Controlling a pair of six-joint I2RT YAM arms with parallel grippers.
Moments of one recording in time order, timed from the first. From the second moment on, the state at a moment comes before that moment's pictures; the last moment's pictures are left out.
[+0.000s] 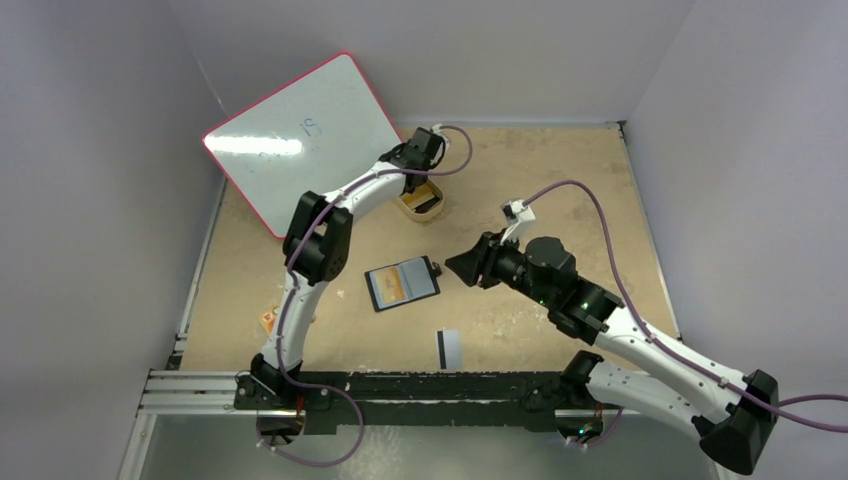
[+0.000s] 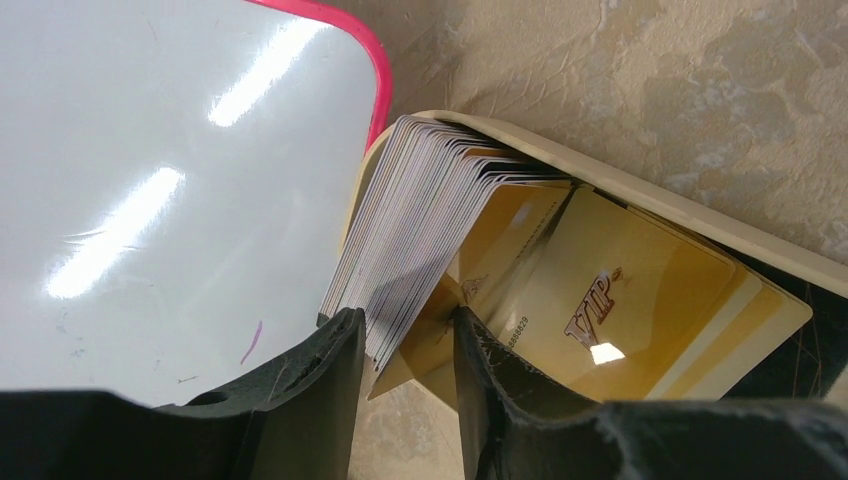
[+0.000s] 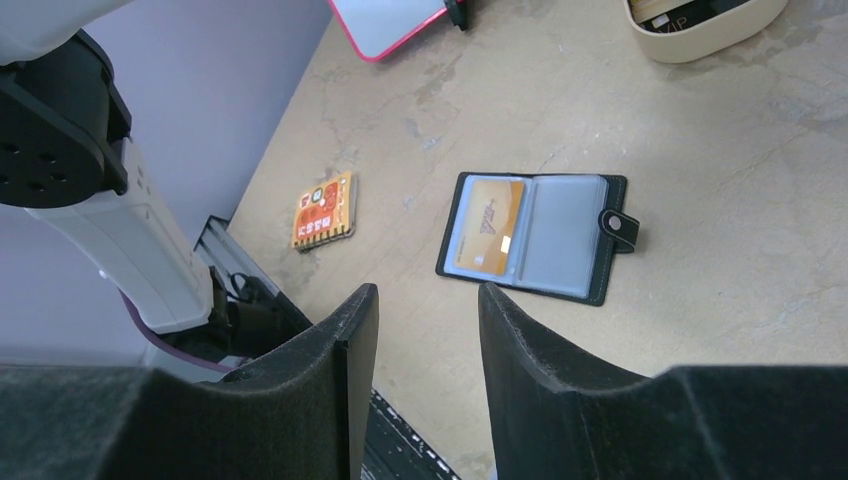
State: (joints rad) left arm -0.56 2.34 1.96 -0.46 -0.53 0.33; right arm 0.82 0.83 0.67 -0.11 0.02 0.66
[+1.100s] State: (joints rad) left arm -0.59 2.27 1.93 -0.45 -0.50 0.32; right arm 0.82 0.84 0.67 -0.07 0.01 0.66
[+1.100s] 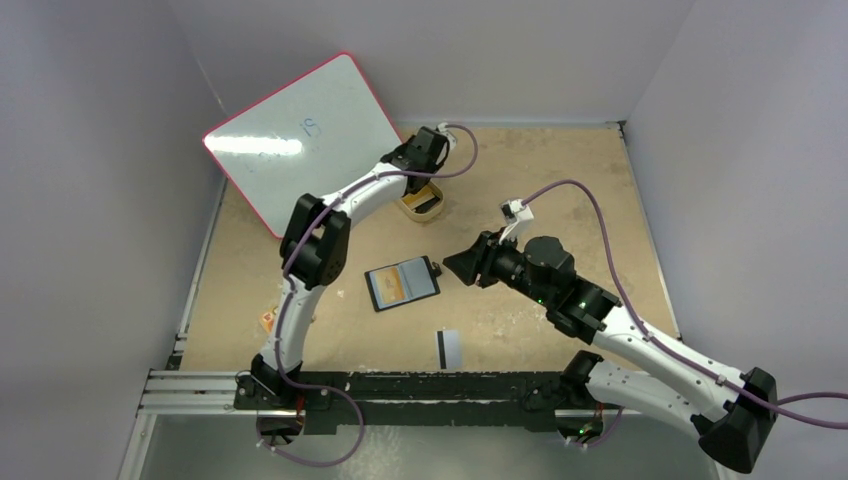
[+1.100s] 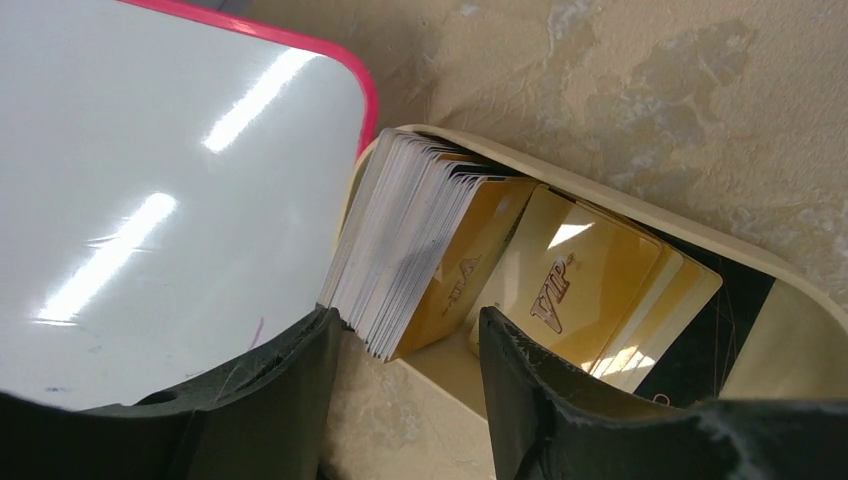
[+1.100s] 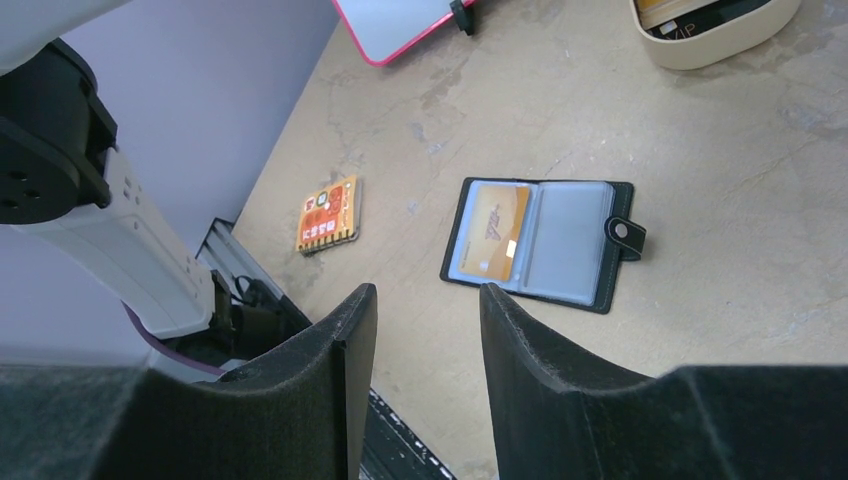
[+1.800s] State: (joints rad) left arm -0.58 2.34 1.93 -0.40 -0.55 0.36; right arm 0.82 0.86 0.67 -0.08 0.04 0.65
